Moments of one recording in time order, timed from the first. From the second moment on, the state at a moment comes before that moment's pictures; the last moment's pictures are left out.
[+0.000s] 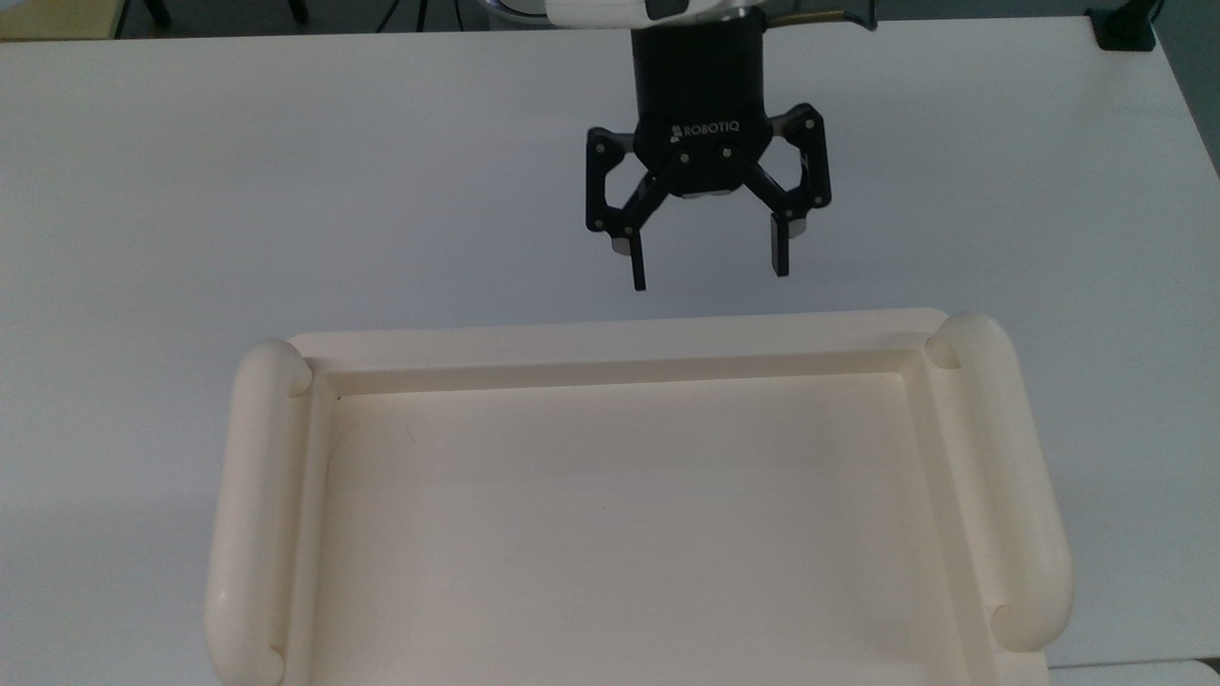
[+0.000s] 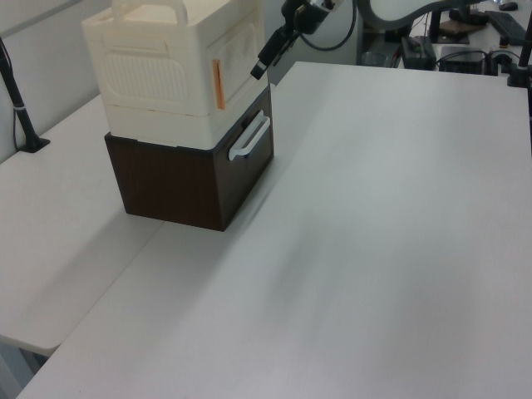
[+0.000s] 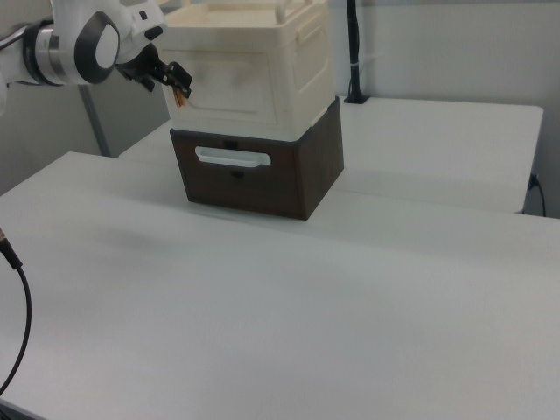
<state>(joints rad) 0.35 0.32 -0.14 -1.40 0.03 2.39 0.15</state>
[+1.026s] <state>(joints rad) 0.40 0.46 -0.14 -1.31 -0.21 2.59 0.33</state>
